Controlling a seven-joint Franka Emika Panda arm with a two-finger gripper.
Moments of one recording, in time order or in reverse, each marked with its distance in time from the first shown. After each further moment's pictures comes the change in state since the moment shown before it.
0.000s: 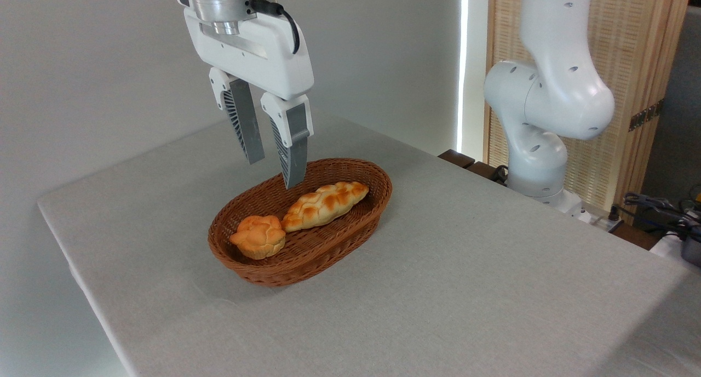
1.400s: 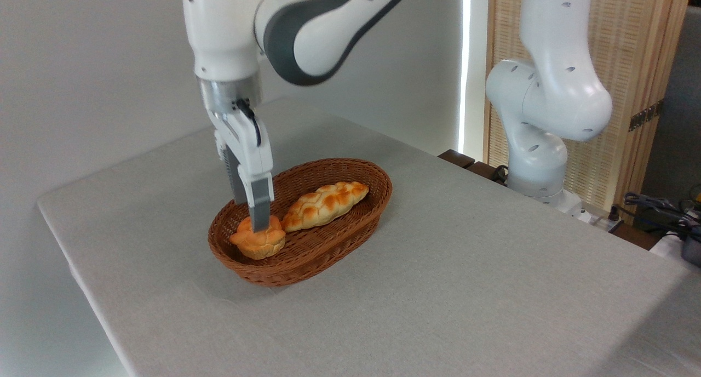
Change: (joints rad) arm -0.090 -0.012 -0.147 -0.445 -0.037 0.521 0.045
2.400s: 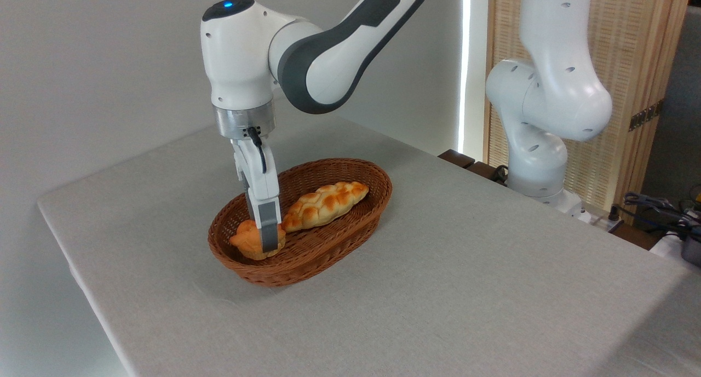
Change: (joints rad) arm 0.002 0.007 0.001 -0.084 0.026 0.091 0.090
